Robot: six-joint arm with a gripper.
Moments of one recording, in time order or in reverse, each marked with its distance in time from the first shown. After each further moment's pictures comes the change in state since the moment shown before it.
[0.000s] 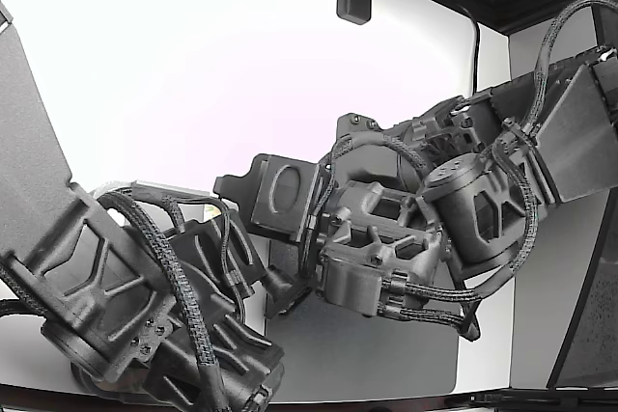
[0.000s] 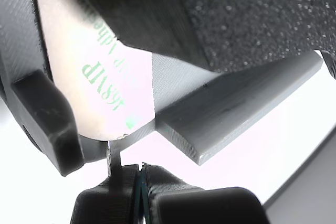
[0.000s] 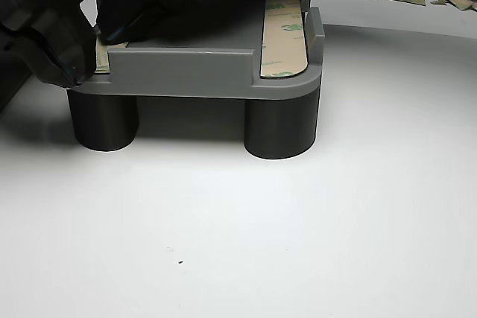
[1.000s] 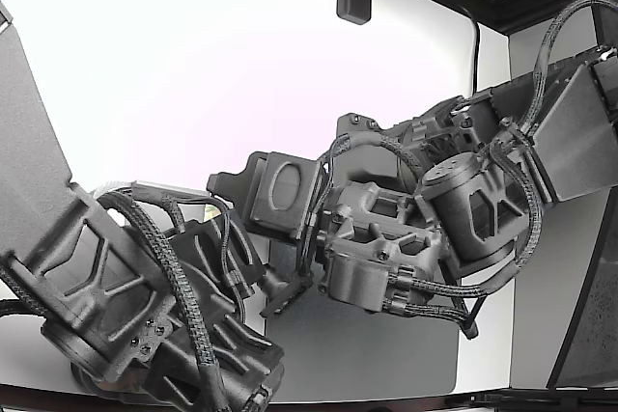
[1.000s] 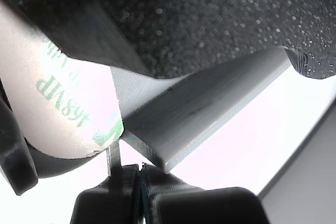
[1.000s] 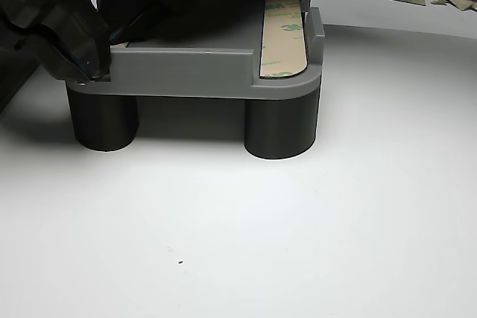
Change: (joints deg) arm 0.1 0.6 2.4 -6.4 1.9 -0.3
